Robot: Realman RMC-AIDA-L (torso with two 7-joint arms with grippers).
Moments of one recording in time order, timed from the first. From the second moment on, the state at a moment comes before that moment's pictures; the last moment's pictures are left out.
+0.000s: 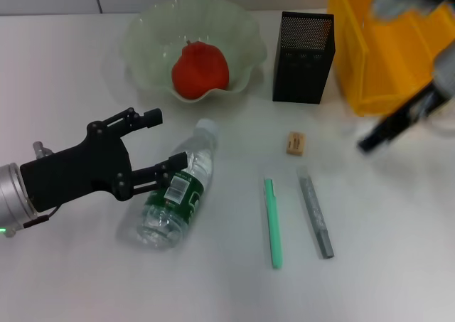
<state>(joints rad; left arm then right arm) -0.43 -2.07 0.56 0.39 1.89 1.66 -0.87 0.71 2.08 -1.27 -1.30 -2.73 -1.66 2.65</state>
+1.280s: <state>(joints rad) -0.42 -2.08 0.70 0.65 1.82 1.57 -1.24 0.33 2.09 -1.06 -1.57 -2.19 -1.21 2.24</state>
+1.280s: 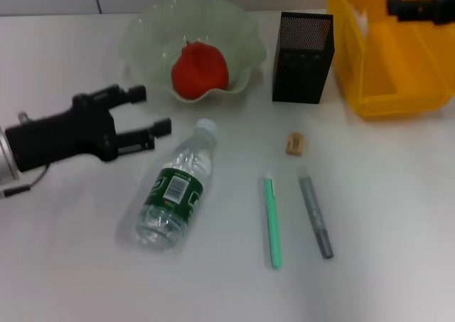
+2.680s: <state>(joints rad) -0.36 -2.08 1.84 1.42 2.55 0.85 -2.91 0.09 2.07 -1.08 -0.68 -1.48 -1.52 0.92</state>
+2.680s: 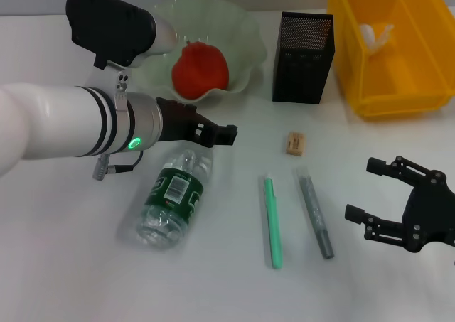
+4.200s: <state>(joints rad) -0.55 -2.08 1.82 1.18 2.55 0.89 -2.87 0.12 2.06 -1.05 -0.66 -1.54 -1.52 0.99</state>
